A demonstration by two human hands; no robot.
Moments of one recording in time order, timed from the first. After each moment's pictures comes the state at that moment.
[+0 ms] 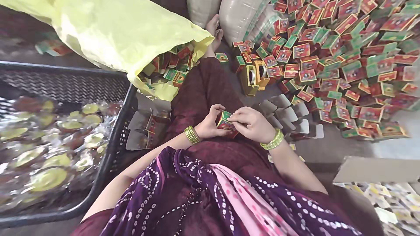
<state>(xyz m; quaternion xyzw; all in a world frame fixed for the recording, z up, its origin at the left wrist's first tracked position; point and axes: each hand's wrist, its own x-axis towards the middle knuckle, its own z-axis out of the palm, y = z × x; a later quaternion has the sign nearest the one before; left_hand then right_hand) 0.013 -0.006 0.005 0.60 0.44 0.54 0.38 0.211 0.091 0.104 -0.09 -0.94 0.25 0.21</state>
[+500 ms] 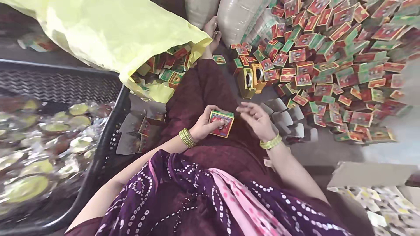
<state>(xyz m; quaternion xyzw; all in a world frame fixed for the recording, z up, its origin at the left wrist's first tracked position) 0.011 -0.003 0.011 0.46 0.42 0.62 0.48 0.225 0.121 0.079 -0.28 -0.75 0.52 0.30</state>
